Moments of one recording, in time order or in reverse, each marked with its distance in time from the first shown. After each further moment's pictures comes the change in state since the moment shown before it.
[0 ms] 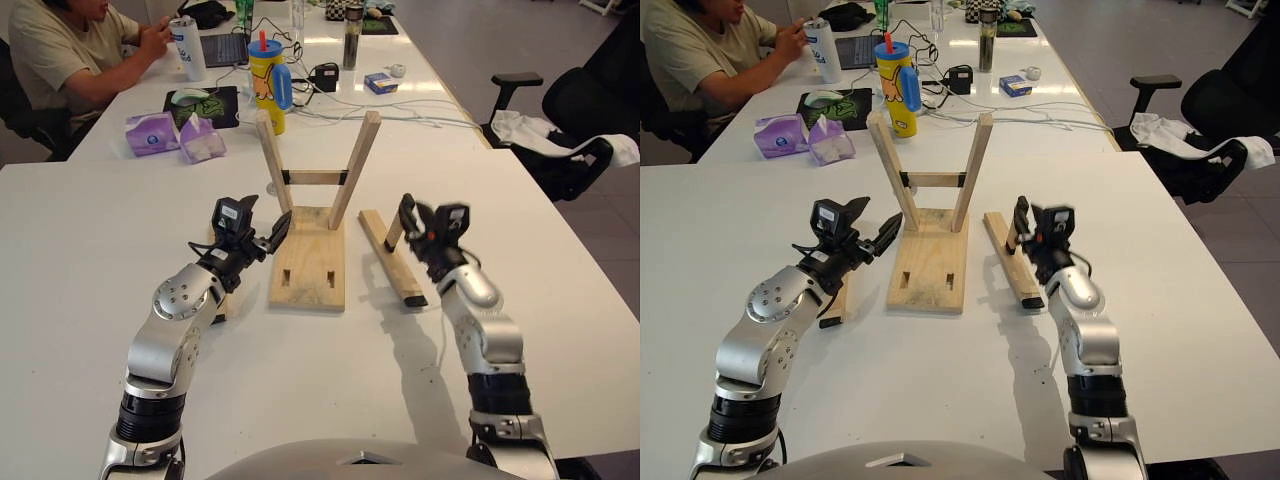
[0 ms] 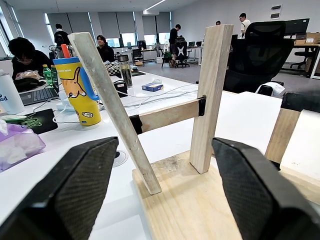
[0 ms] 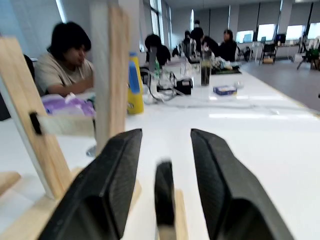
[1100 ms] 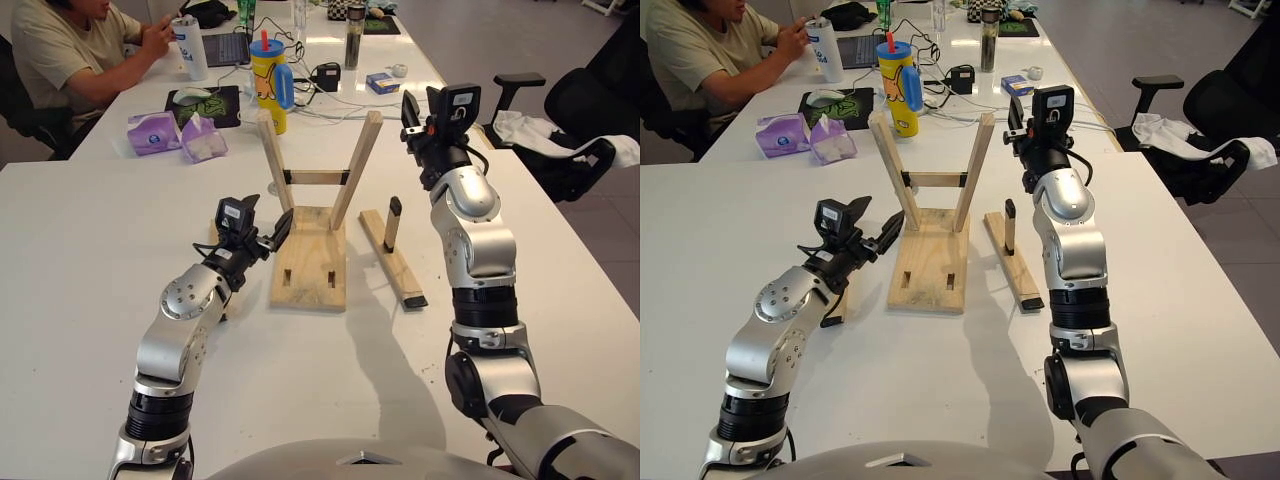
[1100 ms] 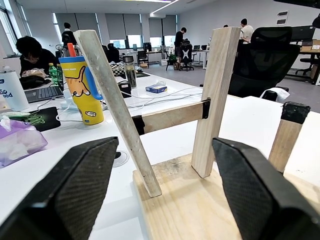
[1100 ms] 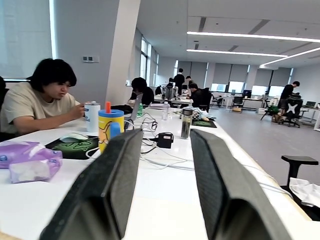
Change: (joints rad) left arm -0.006 -0.041 -0.008 0.028 0.017 -0.023 0.023; right arm -0.385 0.032 0.031 0.192 -0.208 -0.009 -0.173
